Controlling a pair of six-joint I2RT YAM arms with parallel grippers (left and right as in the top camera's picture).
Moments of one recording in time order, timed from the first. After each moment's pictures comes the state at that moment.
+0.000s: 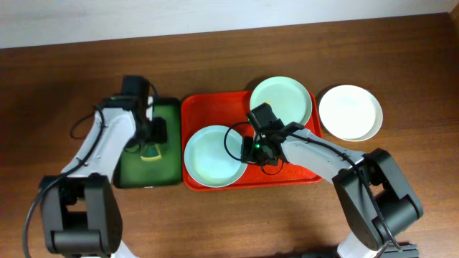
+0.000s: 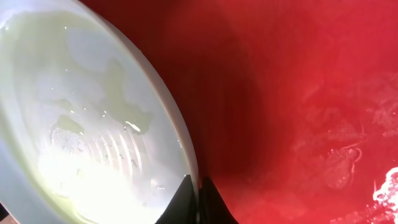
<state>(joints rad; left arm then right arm) -0.10 1.84 1.38 -0.94 -0.05 -0.15 0.47 1.80 0.99 -0.44 -0.26 0.68</state>
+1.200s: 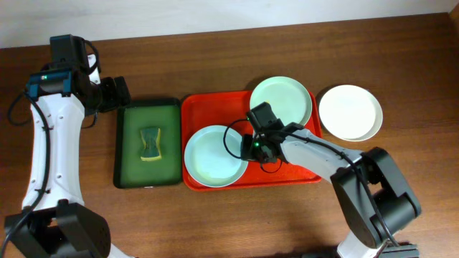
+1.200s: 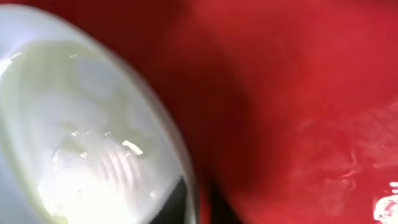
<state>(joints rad) 0.09 1.78 1.73 -1.11 -0.03 -0.15 0.47 1.81 0.98 -0.39 -0.22 0.67</state>
